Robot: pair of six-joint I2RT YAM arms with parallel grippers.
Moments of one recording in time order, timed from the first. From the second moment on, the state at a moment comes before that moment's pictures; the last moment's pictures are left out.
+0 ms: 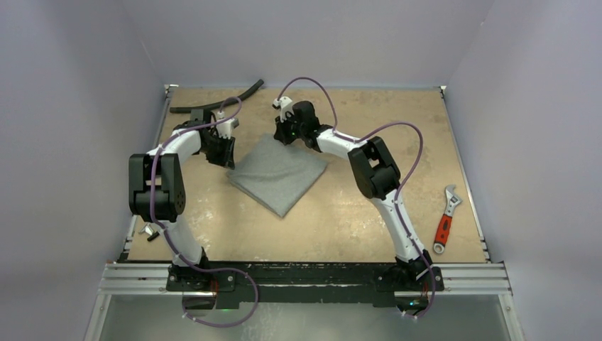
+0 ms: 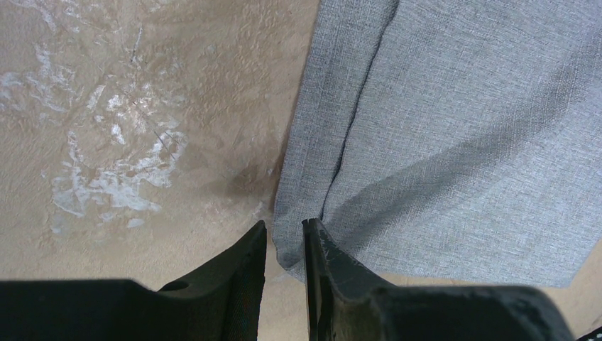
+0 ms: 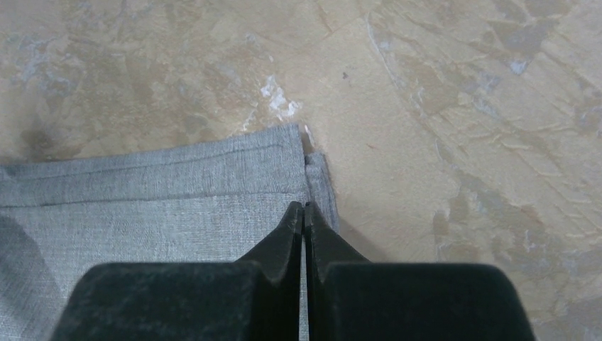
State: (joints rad) left arm 0.02 1.83 1.23 -0.60 0.37 0.25; right arm 0.59 2.46 1.89 0.06 -0.35 0.03
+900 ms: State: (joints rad) left arm 0.02 1.83 1.23 -0.60 0.36 0.25; right arm 0.63 2.11 1.41 0.27 -0.36 0.03
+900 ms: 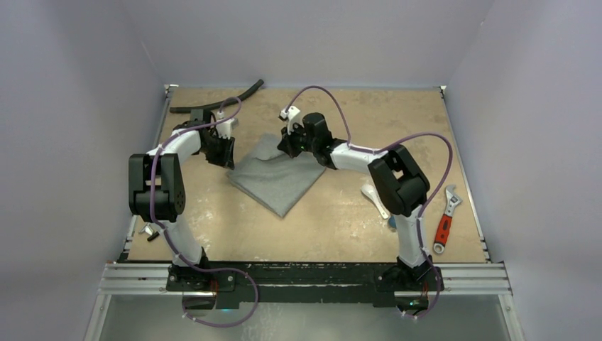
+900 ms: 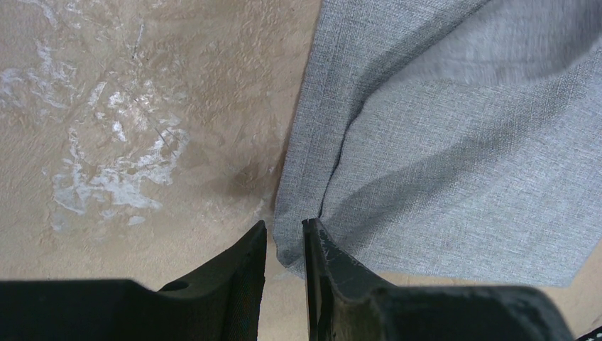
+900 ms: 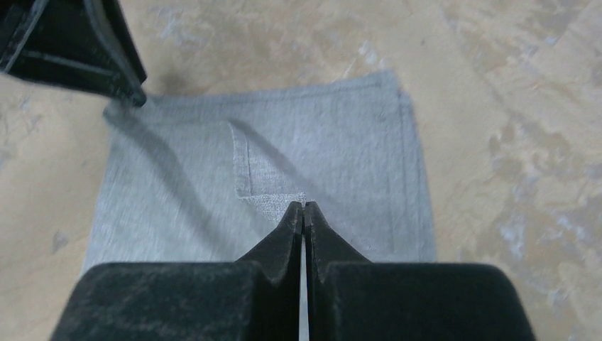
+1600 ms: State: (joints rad) left arm 0.02 1.82 1.23 -0.62 0.36 0.25; right arm 0.69 1.87 1.14 0.32 -0.36 0.12
